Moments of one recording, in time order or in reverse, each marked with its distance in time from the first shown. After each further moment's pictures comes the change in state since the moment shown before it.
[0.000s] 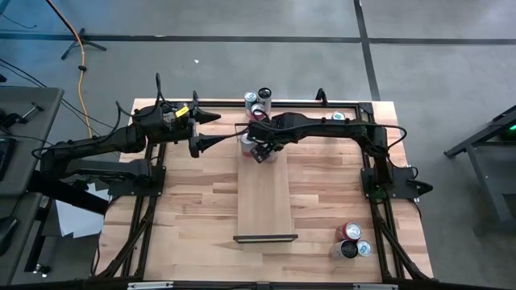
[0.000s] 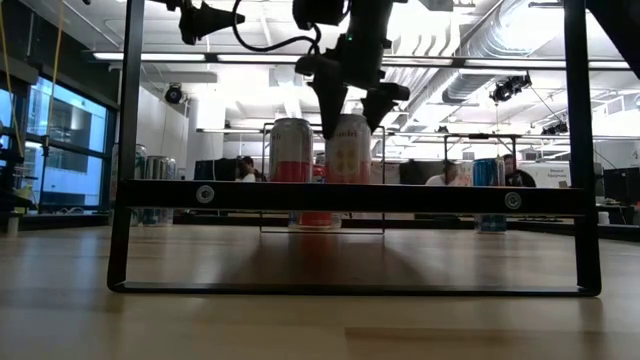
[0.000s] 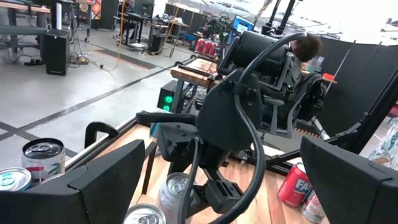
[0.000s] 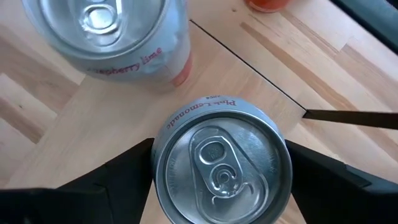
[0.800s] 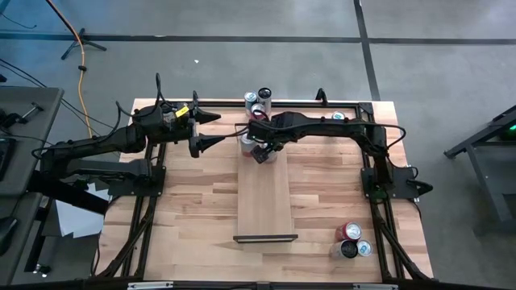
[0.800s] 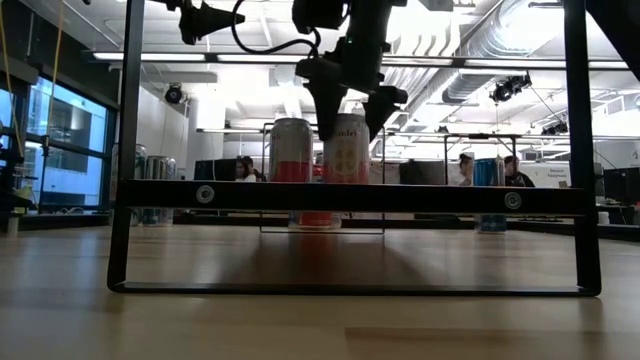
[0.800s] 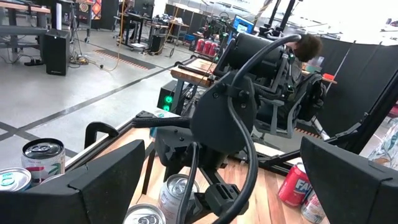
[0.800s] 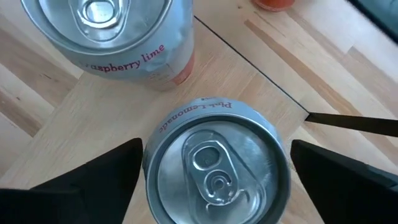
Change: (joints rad) left arm 0.000 0.000 0.000 0.000 0.000 0.000; right arm -0.015 0.005 -0.002 0.005 -0.011 -0.037
